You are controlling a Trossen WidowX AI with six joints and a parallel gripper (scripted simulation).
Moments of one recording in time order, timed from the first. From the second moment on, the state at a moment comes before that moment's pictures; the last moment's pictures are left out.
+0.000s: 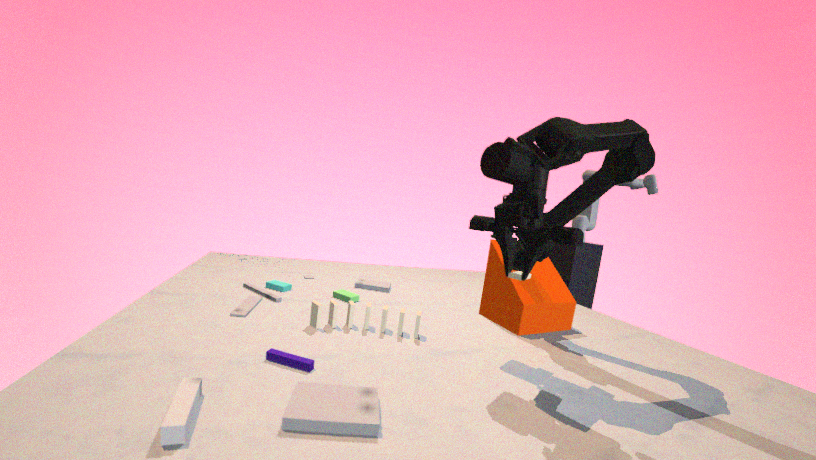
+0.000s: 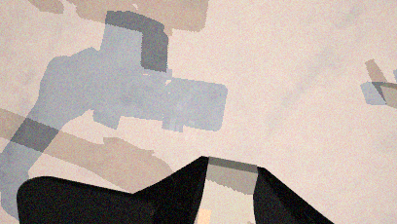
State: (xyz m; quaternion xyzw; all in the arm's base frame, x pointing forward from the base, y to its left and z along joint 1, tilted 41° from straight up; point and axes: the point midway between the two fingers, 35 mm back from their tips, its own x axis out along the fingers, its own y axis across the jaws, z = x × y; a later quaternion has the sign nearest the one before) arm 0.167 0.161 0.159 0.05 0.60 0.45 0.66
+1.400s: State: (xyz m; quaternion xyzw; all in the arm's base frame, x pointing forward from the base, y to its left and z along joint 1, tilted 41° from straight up) arm 0.222 0.234 0.118 0.03 0.50 0.27 0.82
